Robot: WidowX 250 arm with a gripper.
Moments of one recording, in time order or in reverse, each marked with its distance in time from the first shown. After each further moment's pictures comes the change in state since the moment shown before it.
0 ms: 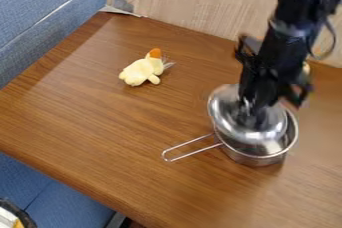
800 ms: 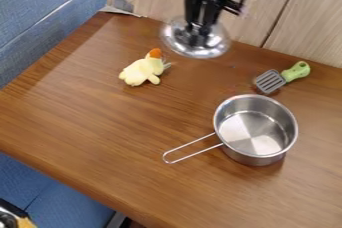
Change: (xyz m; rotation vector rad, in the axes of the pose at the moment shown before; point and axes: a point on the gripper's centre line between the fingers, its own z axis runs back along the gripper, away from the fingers) arm 0.012 0.140 0.010 0.048 -0.030 0.391
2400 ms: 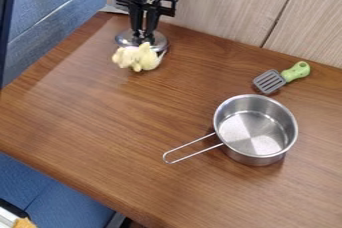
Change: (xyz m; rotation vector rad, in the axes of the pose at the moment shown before) arm 0.024 0.105 -0.090 -0.013 0.191 0.264
